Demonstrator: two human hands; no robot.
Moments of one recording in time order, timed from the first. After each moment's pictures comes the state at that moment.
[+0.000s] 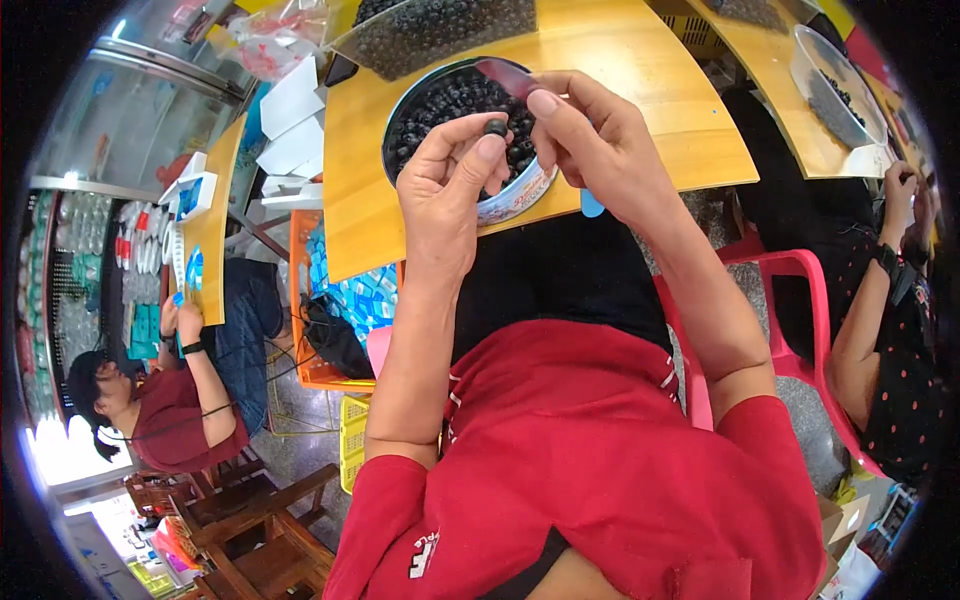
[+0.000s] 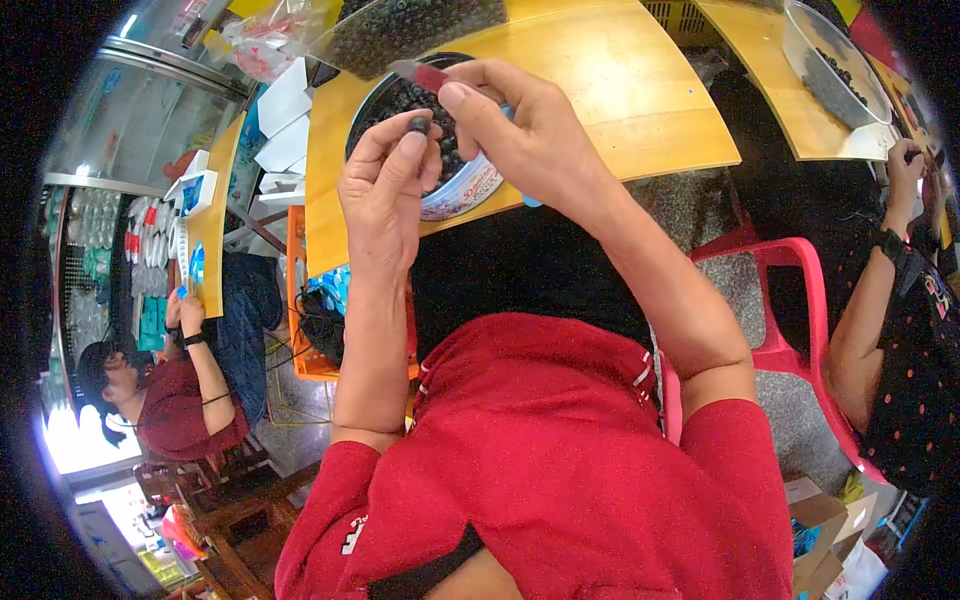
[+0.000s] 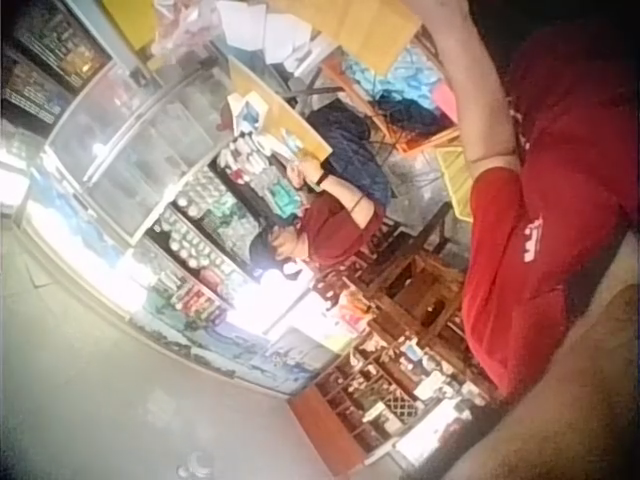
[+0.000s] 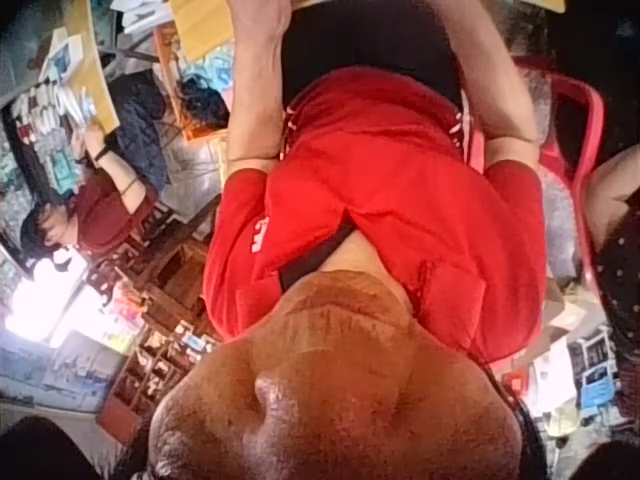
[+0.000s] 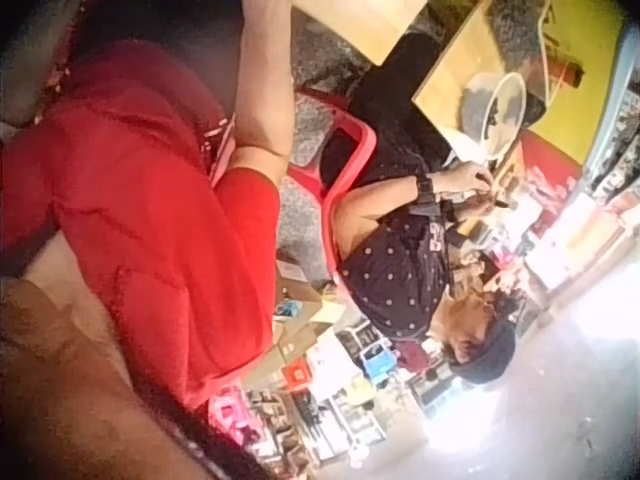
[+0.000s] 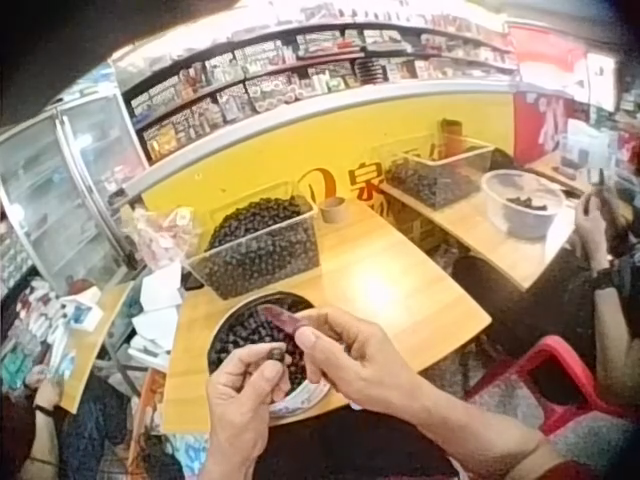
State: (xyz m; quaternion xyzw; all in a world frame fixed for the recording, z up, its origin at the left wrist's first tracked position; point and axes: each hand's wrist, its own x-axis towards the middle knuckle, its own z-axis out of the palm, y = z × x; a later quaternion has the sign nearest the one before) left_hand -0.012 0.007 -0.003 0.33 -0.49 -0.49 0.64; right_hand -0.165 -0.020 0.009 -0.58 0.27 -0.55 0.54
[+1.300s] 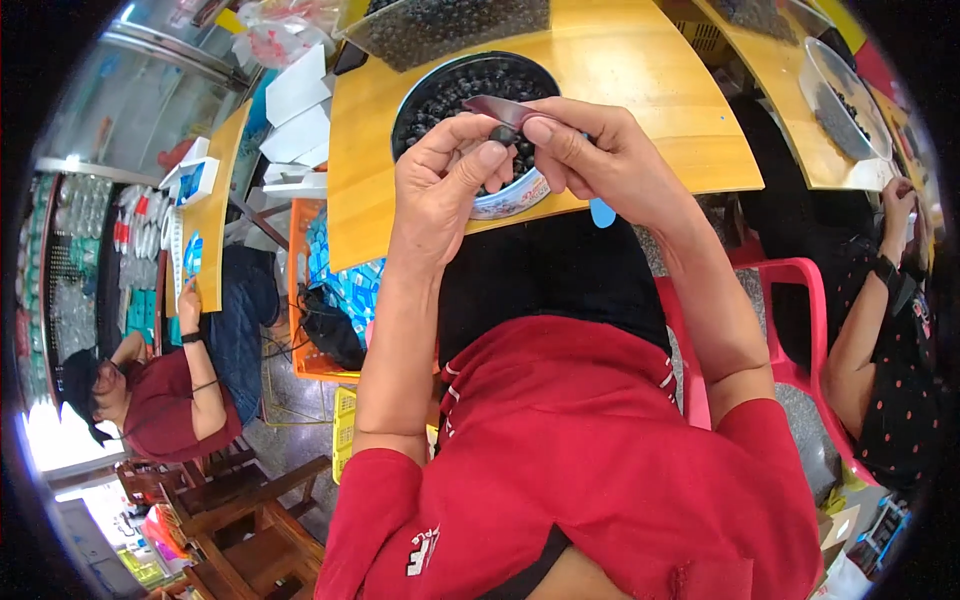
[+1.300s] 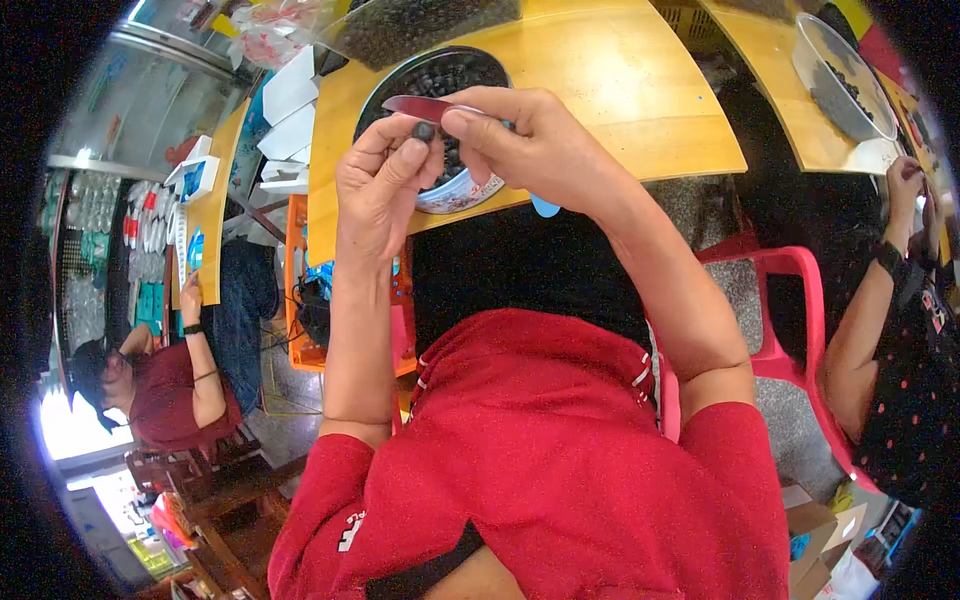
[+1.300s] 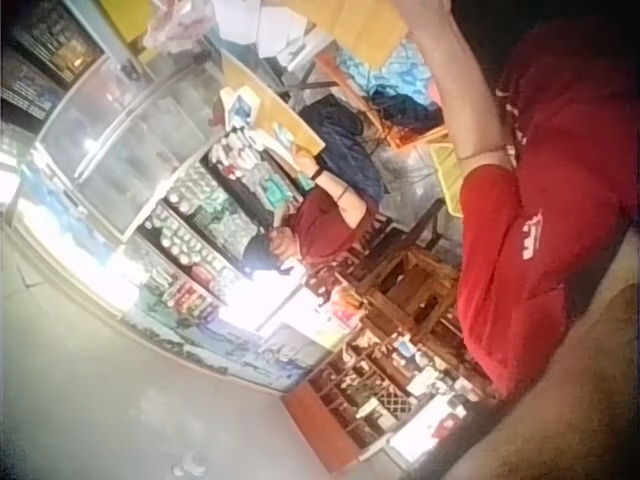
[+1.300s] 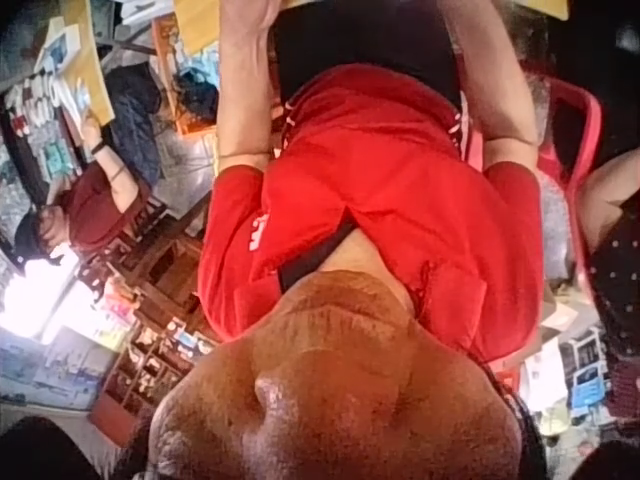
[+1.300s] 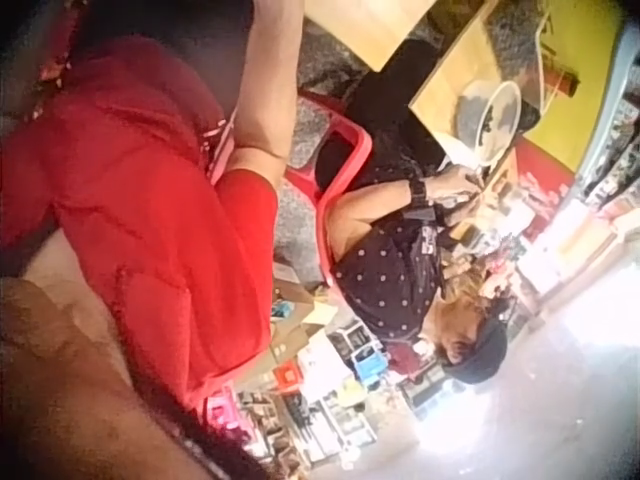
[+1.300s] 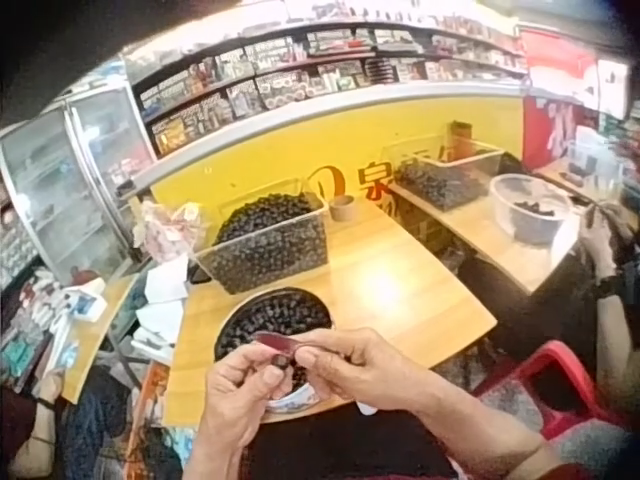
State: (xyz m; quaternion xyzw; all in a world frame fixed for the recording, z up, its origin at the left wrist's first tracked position) left_hand 0.014 0.008 -0.004 0.29 -0.50 -0.55 0.61; right_hand -0.168 -0.021 0.006 -0.66 0.24 -0.42 0.58
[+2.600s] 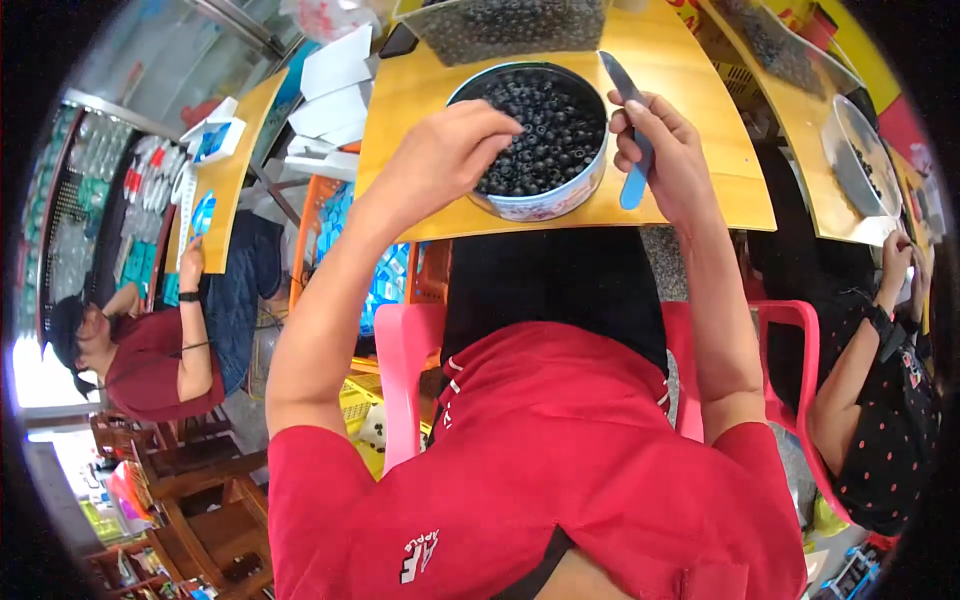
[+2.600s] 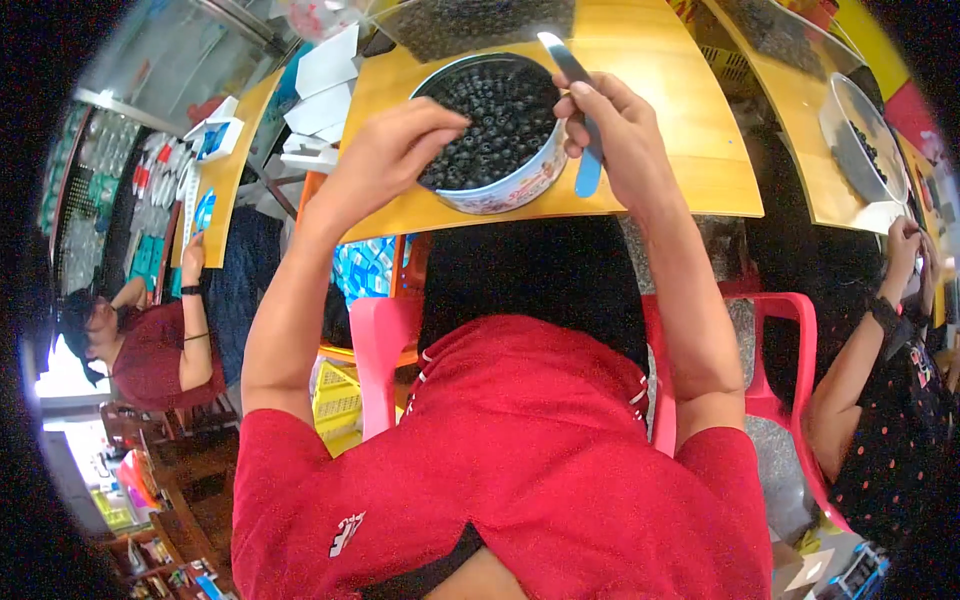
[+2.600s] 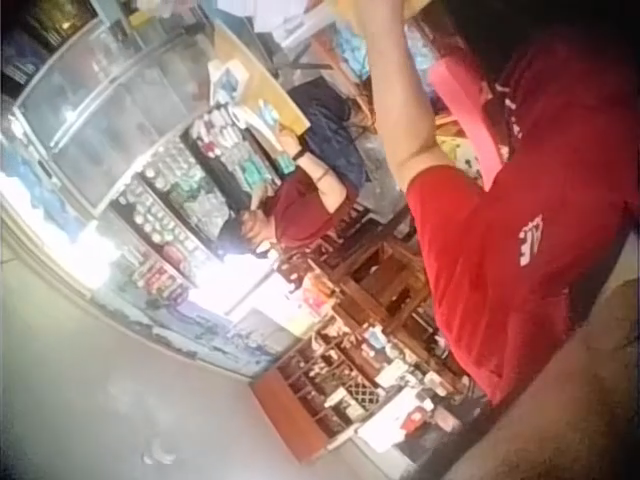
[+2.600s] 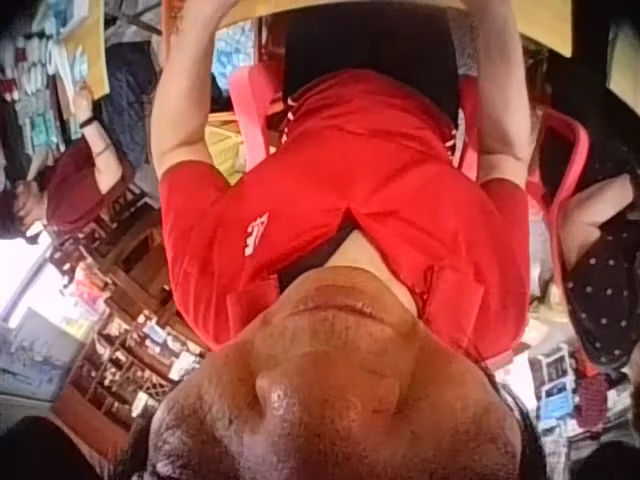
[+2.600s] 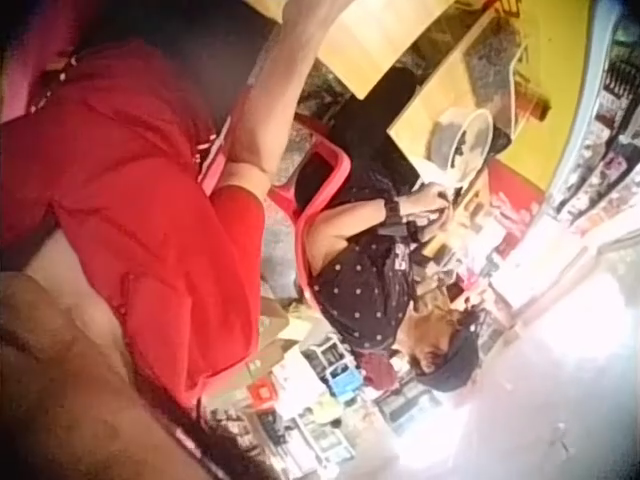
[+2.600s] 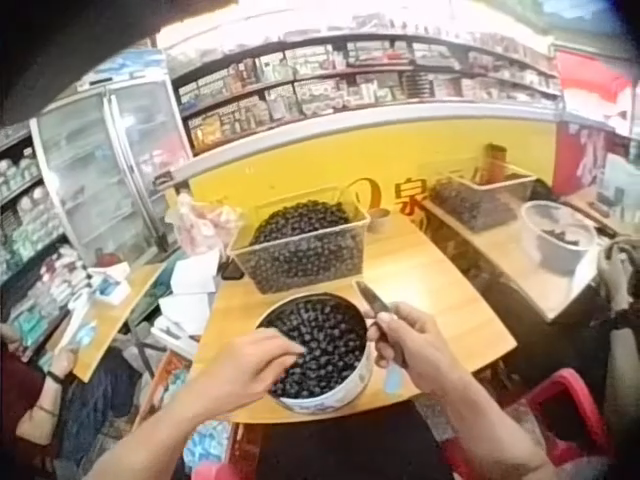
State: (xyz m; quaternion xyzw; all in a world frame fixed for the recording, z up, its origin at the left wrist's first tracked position) left_hand 0.066 -0.020 0.027 0.44 -0.85 -0.09 0.28; right_hand -0.182 -0.052 -0.011 -0.47 0.29 -0.53 0.64
